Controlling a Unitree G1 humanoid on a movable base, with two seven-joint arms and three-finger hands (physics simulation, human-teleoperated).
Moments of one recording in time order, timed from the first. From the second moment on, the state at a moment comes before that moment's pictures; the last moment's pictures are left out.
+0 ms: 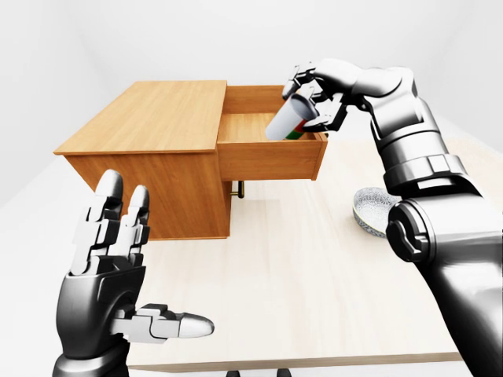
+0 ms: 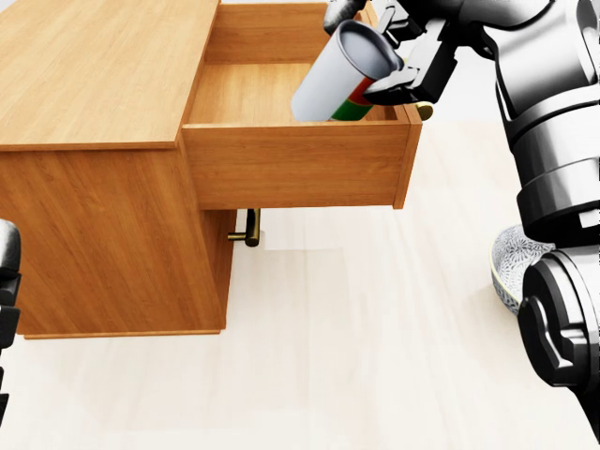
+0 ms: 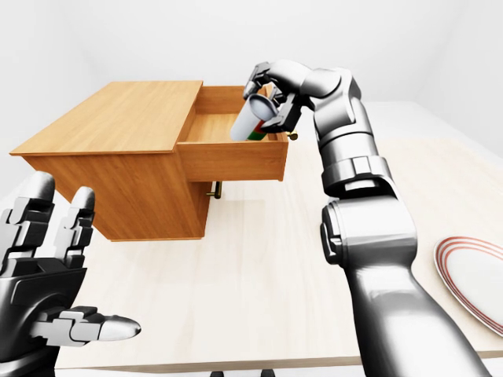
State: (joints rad) left arm 0.43 -0.06 0.20 -0.97 -0.22 0.09 -0.32; right arm -1.47 -0.37 -0.04 1.07 -0.53 0.09 0.70
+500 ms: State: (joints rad) left arm 0.42 -0.06 0.19 -0.98 -0.22 0.09 -0.32; right arm -1.48 -0.38 -0.05 1.06 -0.55 0.09 0.70
